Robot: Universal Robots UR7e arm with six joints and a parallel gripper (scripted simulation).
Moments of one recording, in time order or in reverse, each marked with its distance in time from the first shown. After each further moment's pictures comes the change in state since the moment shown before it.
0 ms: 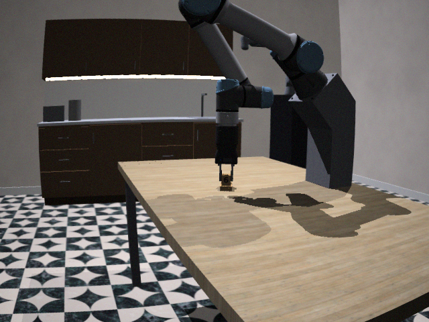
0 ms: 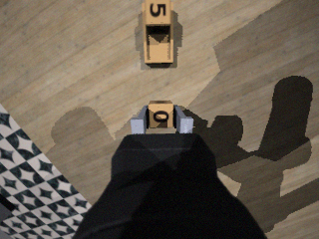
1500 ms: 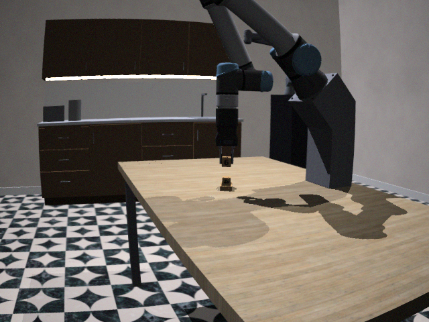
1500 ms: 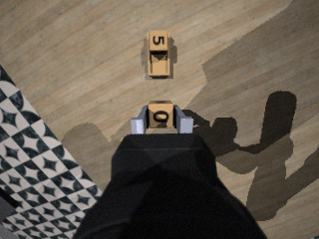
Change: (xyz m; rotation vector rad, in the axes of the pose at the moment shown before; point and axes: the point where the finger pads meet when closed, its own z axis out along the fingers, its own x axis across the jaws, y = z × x) arm -0.001 -0.016 -0.058 0.001 0.004 -0.004
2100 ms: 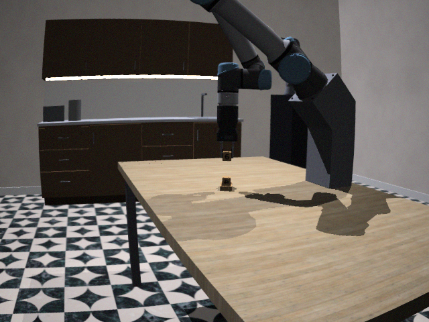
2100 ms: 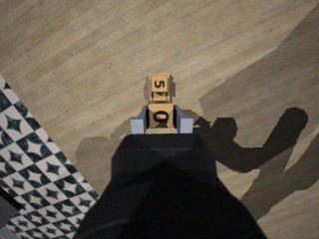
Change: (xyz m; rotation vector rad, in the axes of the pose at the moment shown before) arm 0.000 -0.074 -0.009 0.000 -0.003 -0.003
